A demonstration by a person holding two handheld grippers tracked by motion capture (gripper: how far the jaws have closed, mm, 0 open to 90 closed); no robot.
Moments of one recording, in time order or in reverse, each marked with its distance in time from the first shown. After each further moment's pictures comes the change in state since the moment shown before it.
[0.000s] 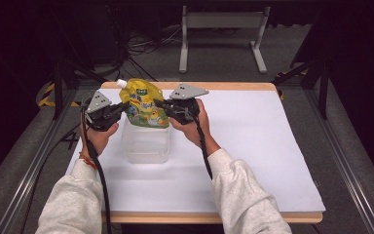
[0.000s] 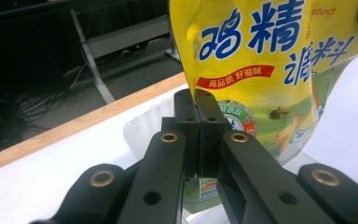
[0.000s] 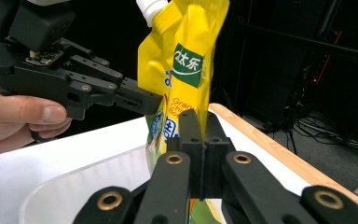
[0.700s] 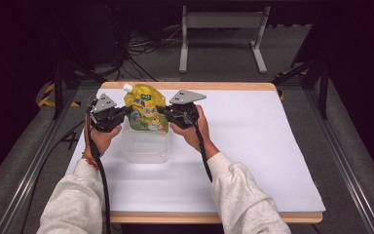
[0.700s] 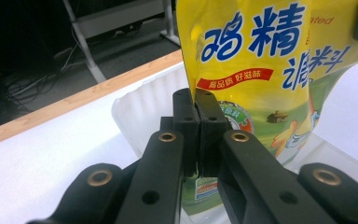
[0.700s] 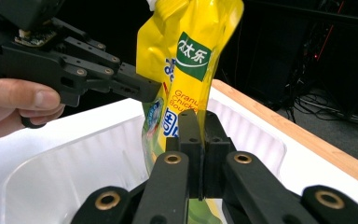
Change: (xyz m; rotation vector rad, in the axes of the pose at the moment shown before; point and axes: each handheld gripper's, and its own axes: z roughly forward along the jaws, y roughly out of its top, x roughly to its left) left arm 0.000 -0.012 0.015 0.084 -0.015 -0.005; right arm -0.002 -0.026 0.010 0.068 -0.014 0.045
